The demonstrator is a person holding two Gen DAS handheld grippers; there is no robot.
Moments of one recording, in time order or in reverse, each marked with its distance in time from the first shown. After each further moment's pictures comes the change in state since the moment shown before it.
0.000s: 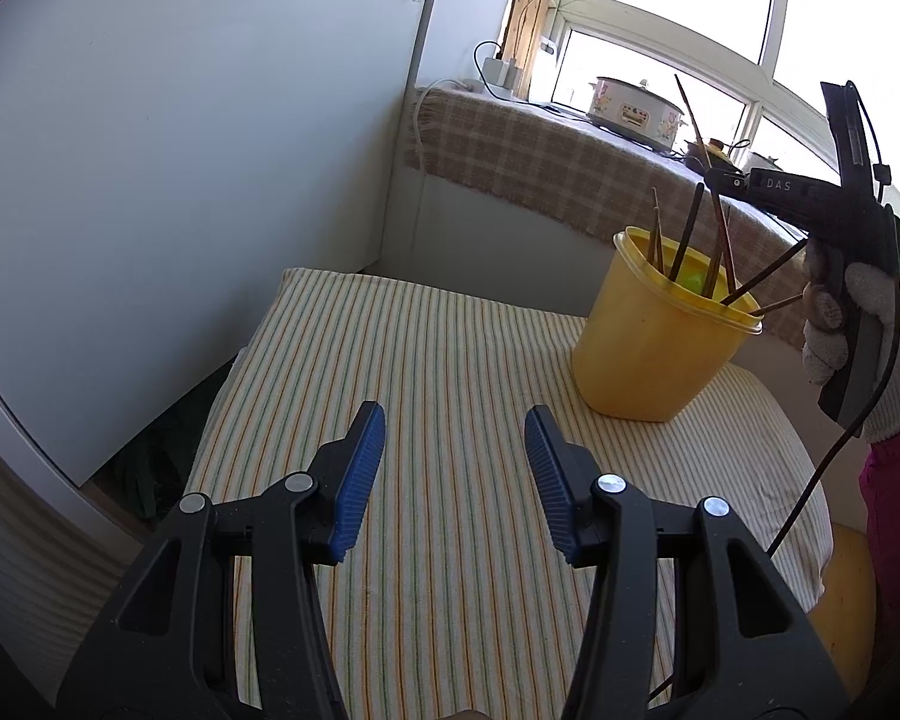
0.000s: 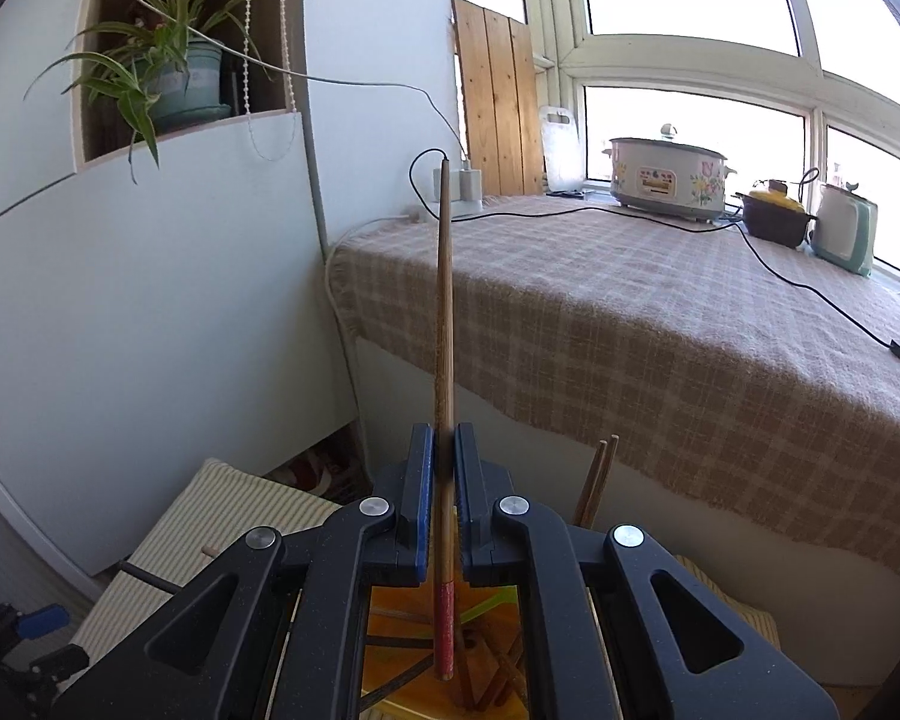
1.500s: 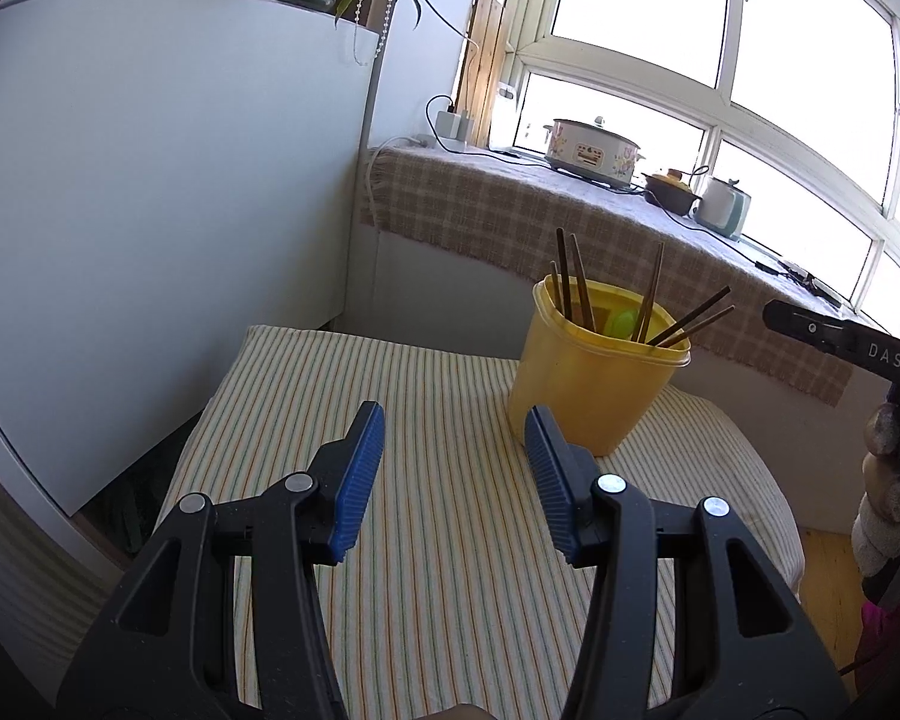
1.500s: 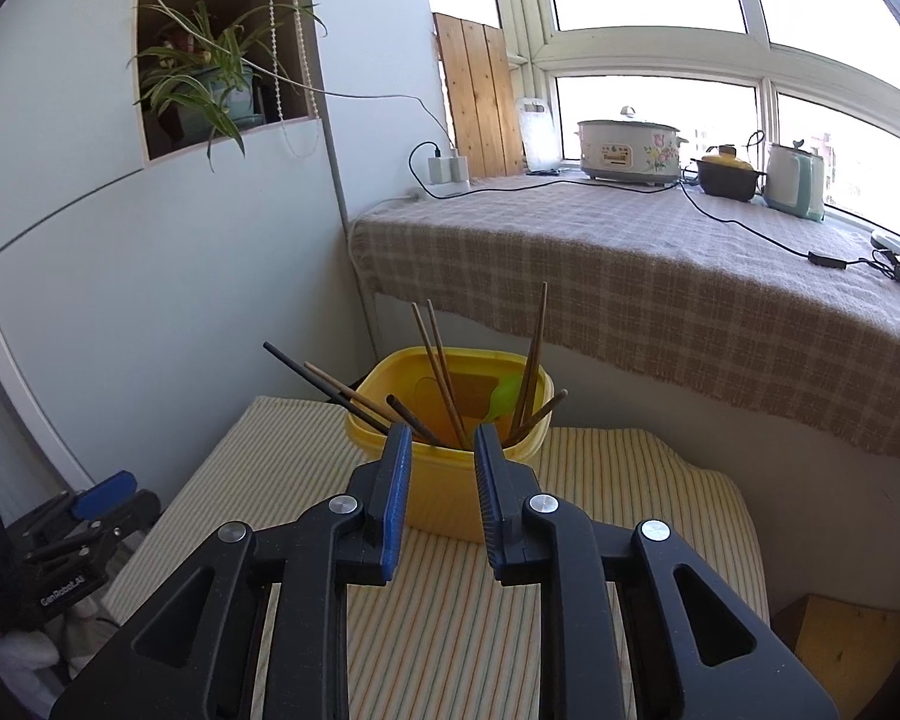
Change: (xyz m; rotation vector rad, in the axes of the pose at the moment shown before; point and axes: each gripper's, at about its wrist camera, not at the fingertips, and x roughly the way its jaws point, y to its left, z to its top) left arm -0.033 -0.046 0.005 0.045 -0.120 -0.039; right arm -0.128 0.003 -0.068 0.072 0.030 0.001
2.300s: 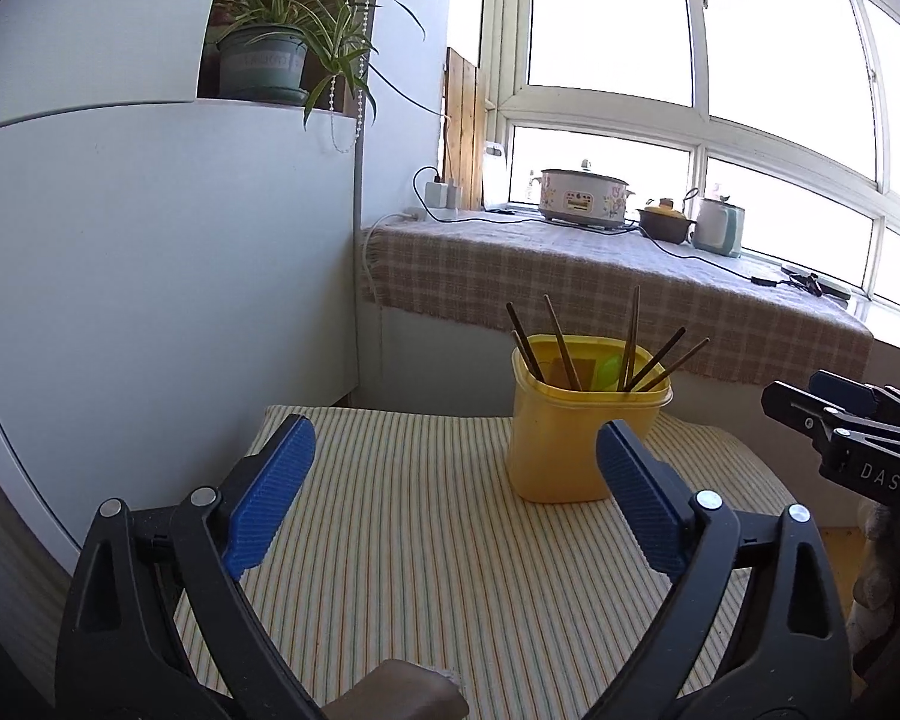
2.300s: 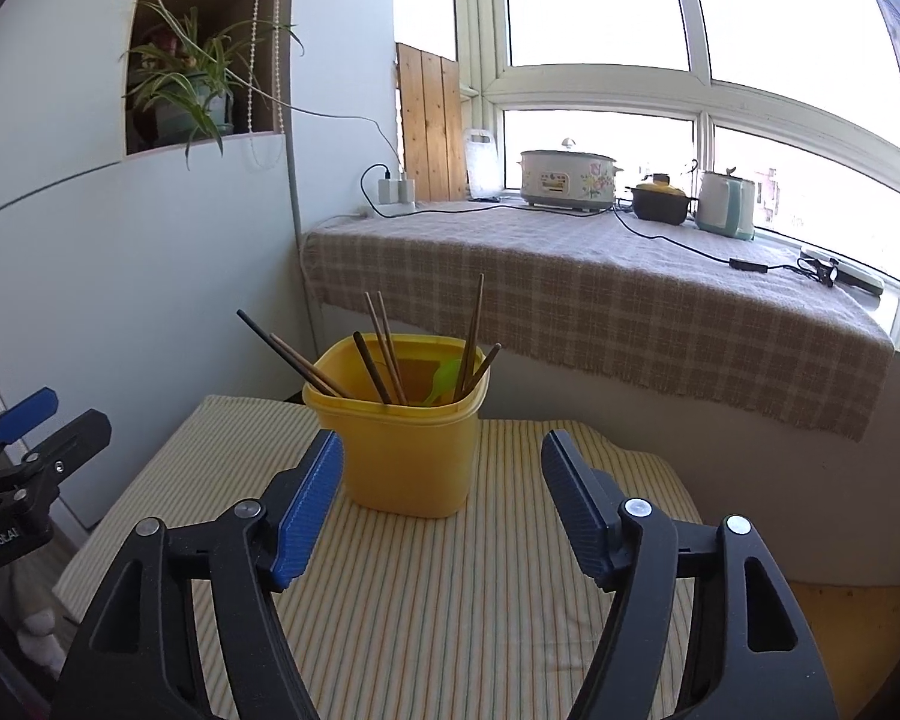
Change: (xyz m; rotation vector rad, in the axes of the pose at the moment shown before) left arm -0.030 -0.044 0.008 0.119 -0.159 0.080; right arm -0.036 0.011 -0.038 -0.014 -0.097 -0.171
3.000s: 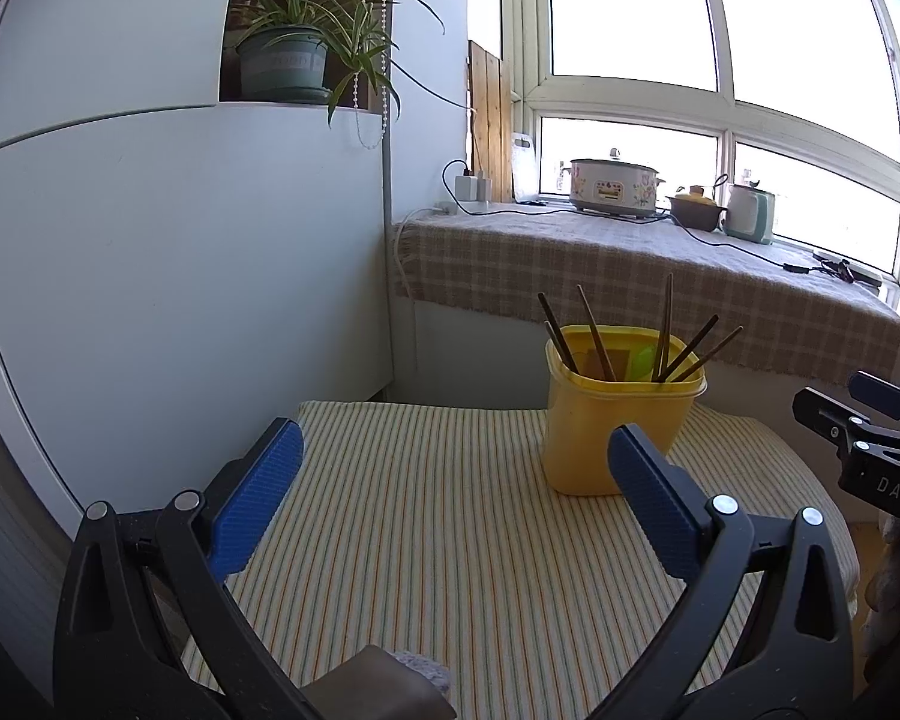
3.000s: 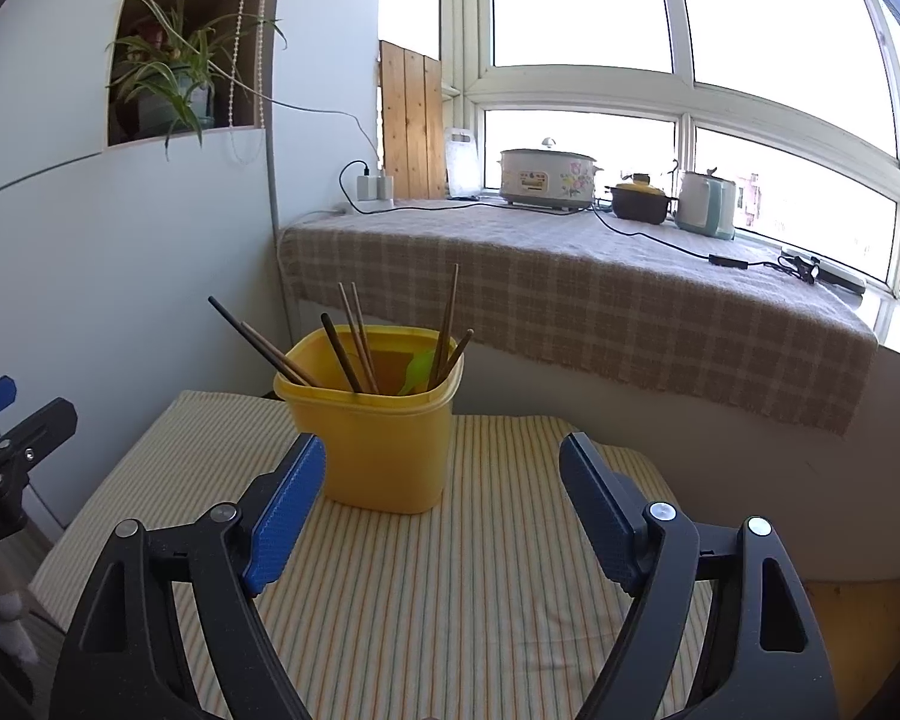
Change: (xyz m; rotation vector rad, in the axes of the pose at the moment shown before) left arm 0.004 0.001 -0.004 0.015 0.017 0.081; right arm 0.005 -0.005 -0.008 0.001 -0.002 -0.050
